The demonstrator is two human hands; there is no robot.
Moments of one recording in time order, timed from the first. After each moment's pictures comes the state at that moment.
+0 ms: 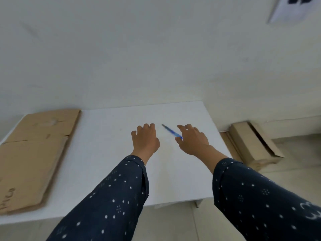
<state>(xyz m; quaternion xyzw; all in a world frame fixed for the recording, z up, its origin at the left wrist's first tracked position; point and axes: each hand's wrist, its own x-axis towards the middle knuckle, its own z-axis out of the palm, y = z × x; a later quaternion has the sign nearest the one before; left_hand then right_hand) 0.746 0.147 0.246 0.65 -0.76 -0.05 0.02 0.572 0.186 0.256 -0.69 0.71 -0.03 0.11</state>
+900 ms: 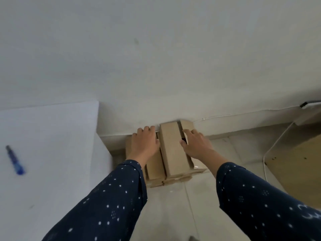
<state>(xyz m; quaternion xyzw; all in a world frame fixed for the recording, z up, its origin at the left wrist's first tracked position) 0.158 0.039 0.116 0.57 -0.81 -0.12 0.02 -0.034 0.091 0.129 -0.62 0.76 0.02 0.18</state>
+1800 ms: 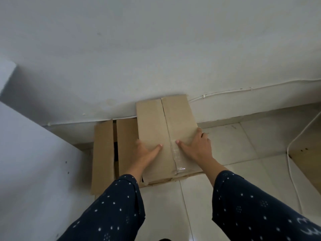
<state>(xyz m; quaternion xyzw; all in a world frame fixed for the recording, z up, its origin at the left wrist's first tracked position) 0.026 0.017 -0.155 0.72 -0.48 -0.49 0.13 -0.162 0.050 -0.138 -0.44 0.85 -0.12 0.27</state>
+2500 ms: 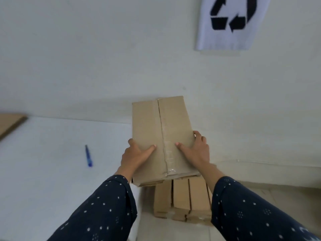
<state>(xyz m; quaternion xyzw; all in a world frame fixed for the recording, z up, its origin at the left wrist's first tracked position) 0.306 0.085 0.236 0.77 -0.49 -0.32 0.25 0.085 0.077 0.249 -0.57 0.71 -0.30 0.28</state>
